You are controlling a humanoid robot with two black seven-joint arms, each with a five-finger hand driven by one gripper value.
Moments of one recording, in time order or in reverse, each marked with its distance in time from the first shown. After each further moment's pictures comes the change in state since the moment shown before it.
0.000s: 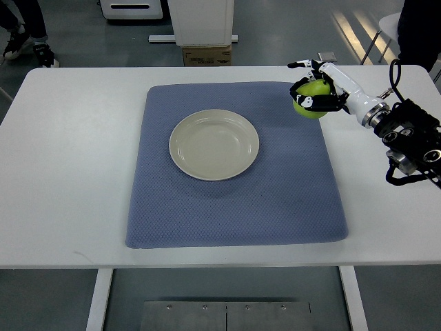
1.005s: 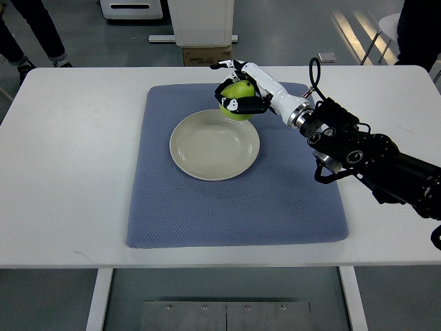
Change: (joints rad) left arm 0.000 0.000 0.000 0.000 0.000 0.000 0.000; right arm 0.046 0.302 -0.001 -0.107 0.003 -0.017 0.000
